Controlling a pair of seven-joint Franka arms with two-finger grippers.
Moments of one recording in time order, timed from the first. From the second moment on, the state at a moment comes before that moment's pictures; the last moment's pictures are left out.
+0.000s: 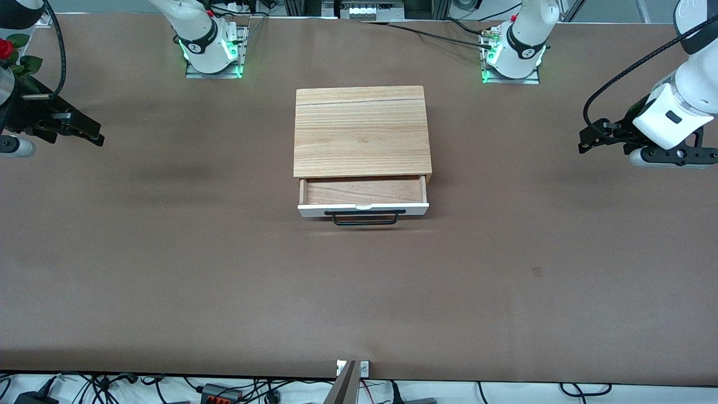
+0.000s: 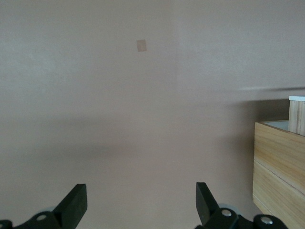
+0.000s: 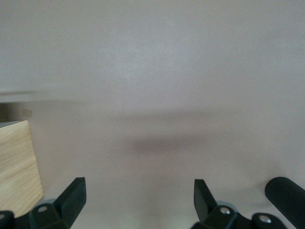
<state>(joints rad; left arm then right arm) 0.05 -0.04 -0.08 -1.81 -0.03 1.71 -0.02 -0.03 -0.01 0.02 -1.68 -0.02 1.63 0.03</state>
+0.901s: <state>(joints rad) 0.04 0.07 -0.09 -1.69 -0.06 1.72 -0.02 -0.01 0.03 0.04 -1.69 0.00 1.63 0.03</state>
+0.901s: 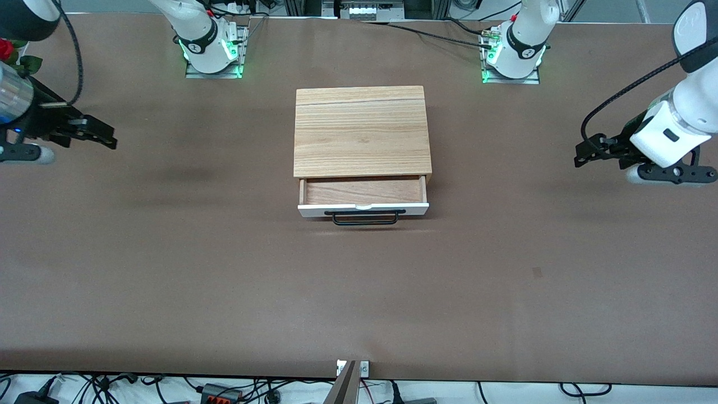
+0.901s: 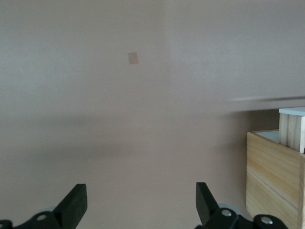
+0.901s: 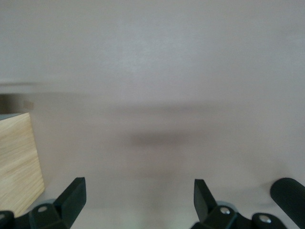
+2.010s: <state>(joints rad) -0.22 0.58 -0.10 -1.41 -0.21 1.93 -0.10 0.30 0.45 0.05 -1.70 0.40 2.31 0.04</state>
